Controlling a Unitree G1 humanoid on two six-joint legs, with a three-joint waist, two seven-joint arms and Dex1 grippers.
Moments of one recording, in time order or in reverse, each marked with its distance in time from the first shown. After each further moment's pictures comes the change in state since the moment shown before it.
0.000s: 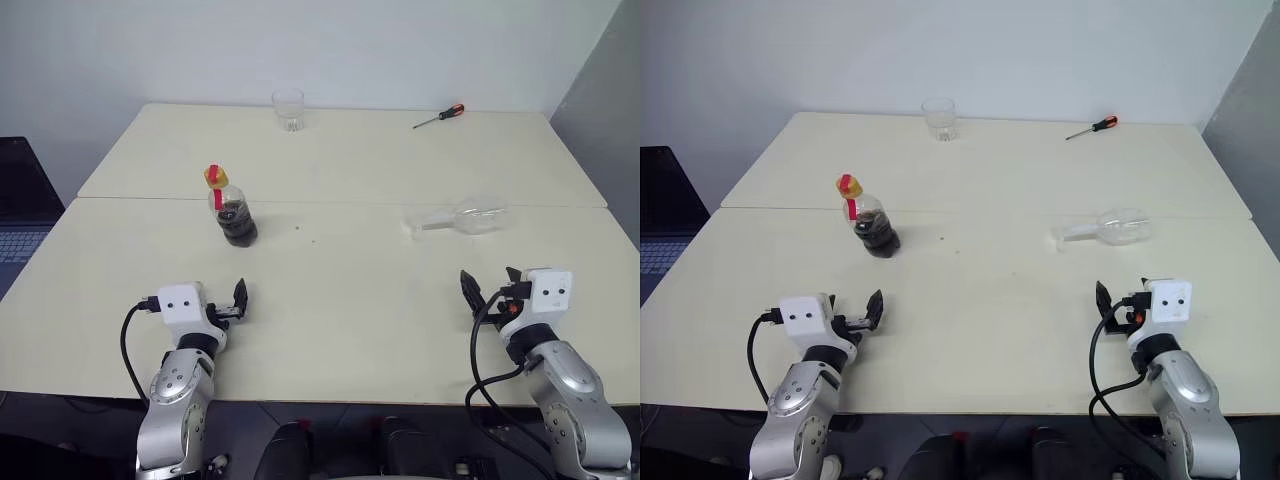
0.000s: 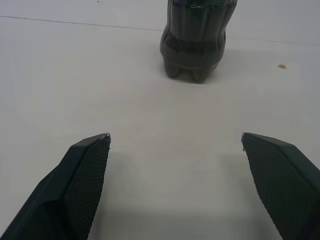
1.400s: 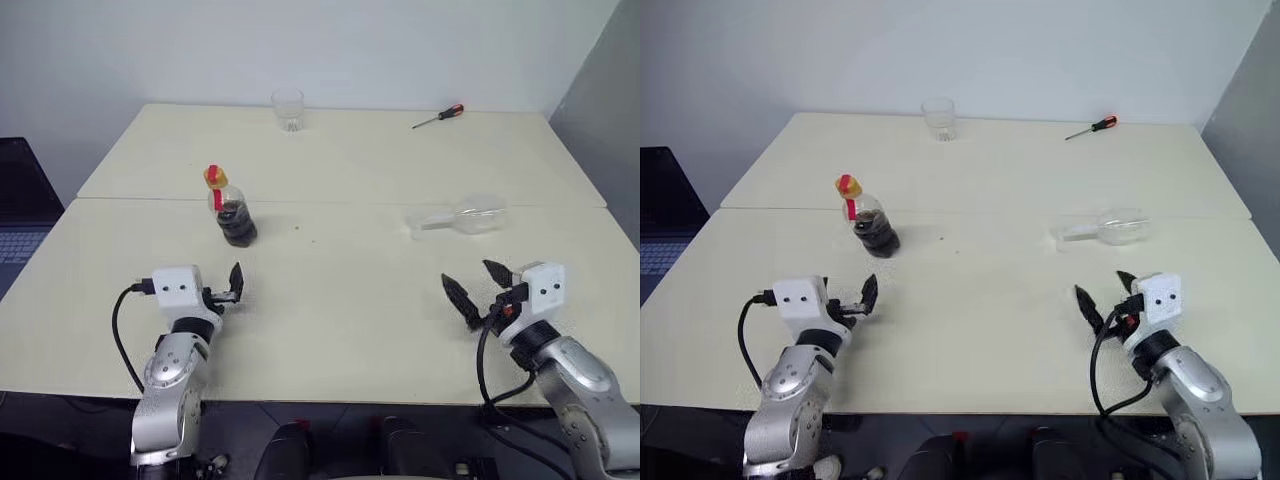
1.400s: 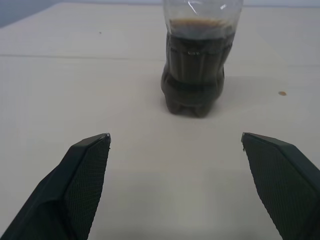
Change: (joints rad) left arm -0.119 0.070 0.015 0.046 0.030 -0.010 0.017; right arm 0.004 -0.167 0.039 -0.133 0.200 0.050 0.260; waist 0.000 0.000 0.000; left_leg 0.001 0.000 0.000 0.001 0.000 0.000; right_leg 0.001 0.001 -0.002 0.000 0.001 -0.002
